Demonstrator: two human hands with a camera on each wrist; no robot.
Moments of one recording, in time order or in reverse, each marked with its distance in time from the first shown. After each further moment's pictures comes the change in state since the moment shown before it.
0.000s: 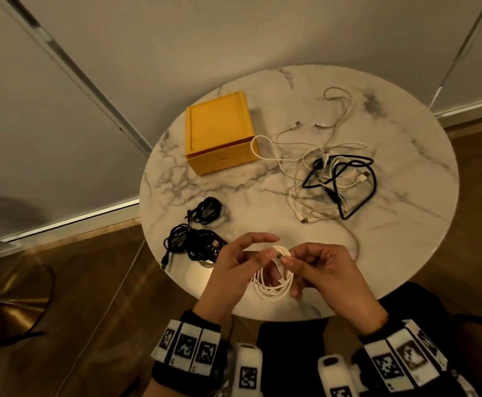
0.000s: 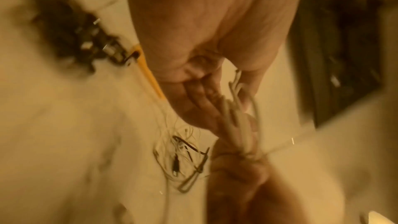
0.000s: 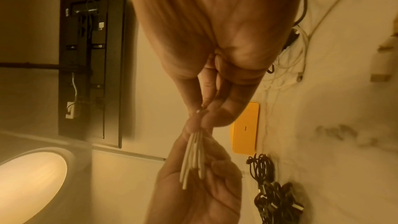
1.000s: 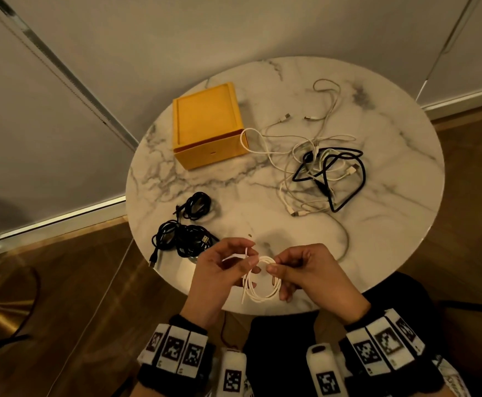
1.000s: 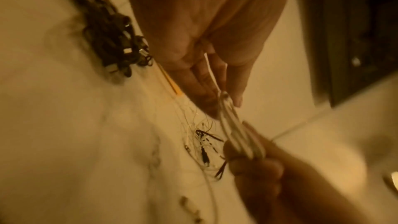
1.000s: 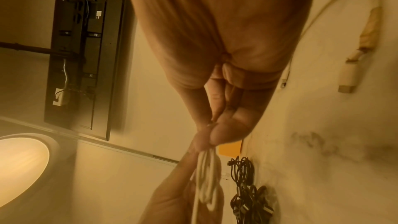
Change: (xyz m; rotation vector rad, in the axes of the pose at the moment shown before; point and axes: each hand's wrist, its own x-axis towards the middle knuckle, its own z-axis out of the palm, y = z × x) left_hand -0.005 -0.019 -0.010 0.026 0.152 0.019; right_hand 0.004 0.017 -0.006 -0.131 -0.022 0.168
